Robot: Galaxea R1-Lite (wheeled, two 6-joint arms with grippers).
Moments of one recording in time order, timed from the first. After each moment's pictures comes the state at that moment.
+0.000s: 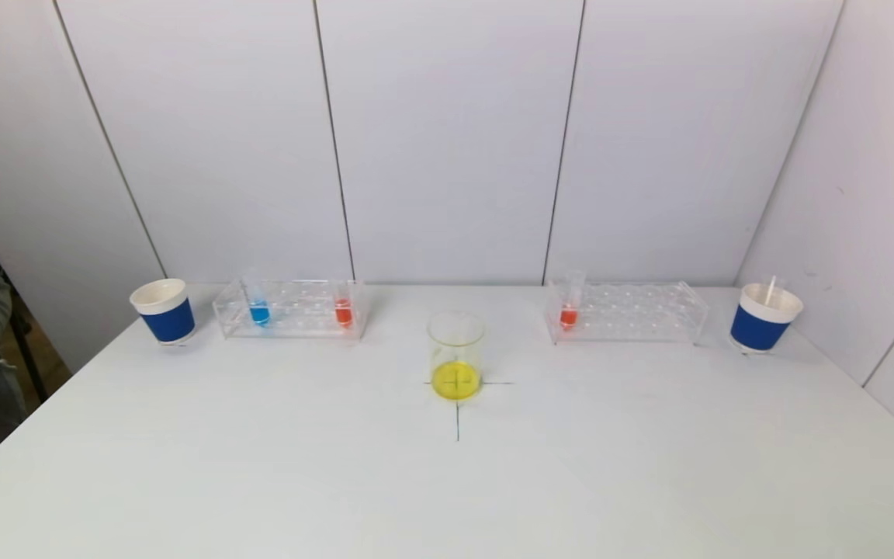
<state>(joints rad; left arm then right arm) 0.00 0.00 -0.08 0.19 -0.01 0.00 0.00 0.00 0.00 -0.02 -0.03 0.00</state>
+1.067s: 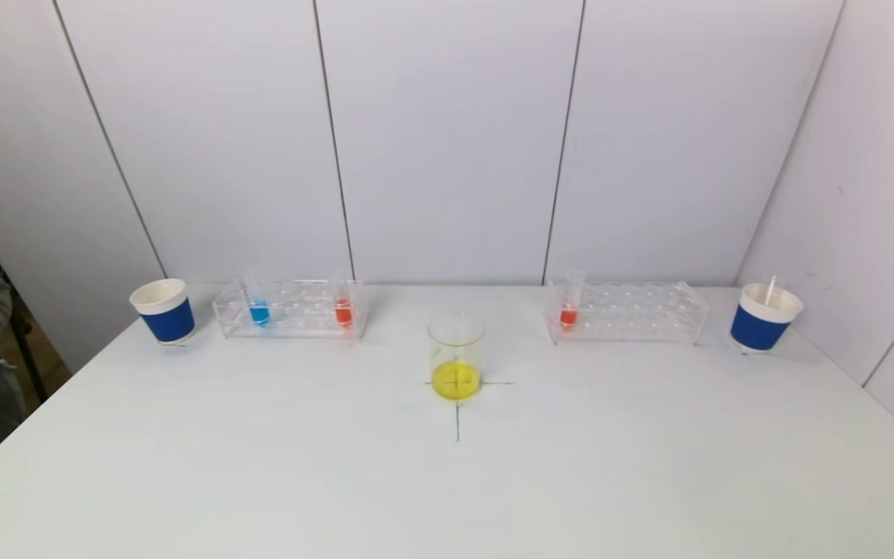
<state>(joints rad) 0.00 0.00 -0.08 0.19 -0.01 0.00 0.00 0.00 0.00 0.00 -0.03 0.03</state>
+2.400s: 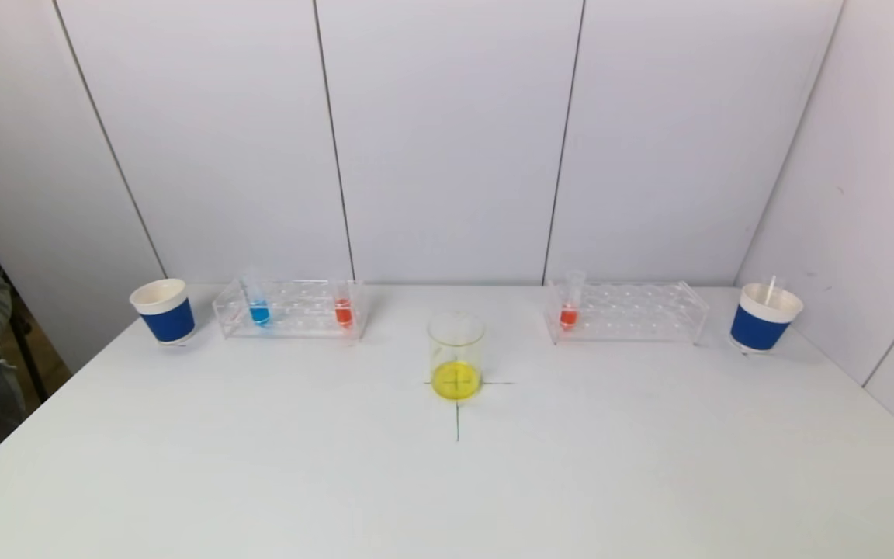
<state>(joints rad) 0.00 0.00 -0.15 0.22 -0.04 0.04 0.00 0.00 0.00 0.00 -0.03 0.03</state>
